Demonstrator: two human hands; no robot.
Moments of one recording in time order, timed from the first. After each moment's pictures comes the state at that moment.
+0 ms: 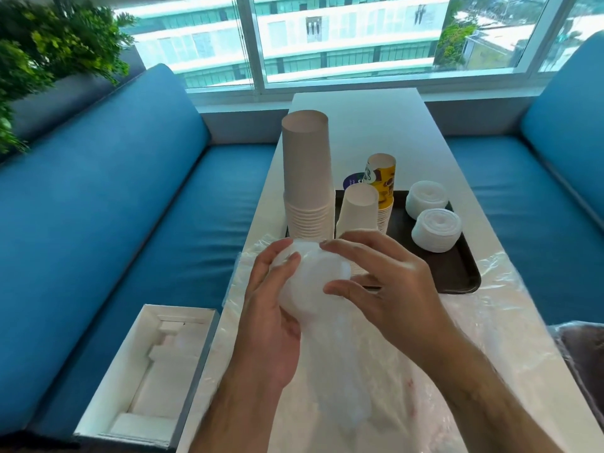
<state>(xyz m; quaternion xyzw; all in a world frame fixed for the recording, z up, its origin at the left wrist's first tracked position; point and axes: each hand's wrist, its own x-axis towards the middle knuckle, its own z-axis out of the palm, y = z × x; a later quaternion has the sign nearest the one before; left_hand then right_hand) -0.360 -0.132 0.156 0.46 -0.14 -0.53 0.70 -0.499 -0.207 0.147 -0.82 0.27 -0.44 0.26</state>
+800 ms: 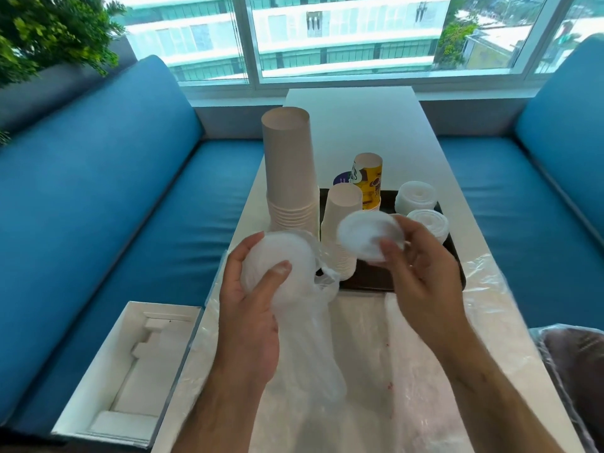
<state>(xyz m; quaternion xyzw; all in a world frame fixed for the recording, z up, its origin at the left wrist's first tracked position) -0.371 -0.145 0.148 0.52 -0.15 -0.41 0.73 -0.538 -0.240 0.125 -0.67 0.37 -0.52 0.38</state>
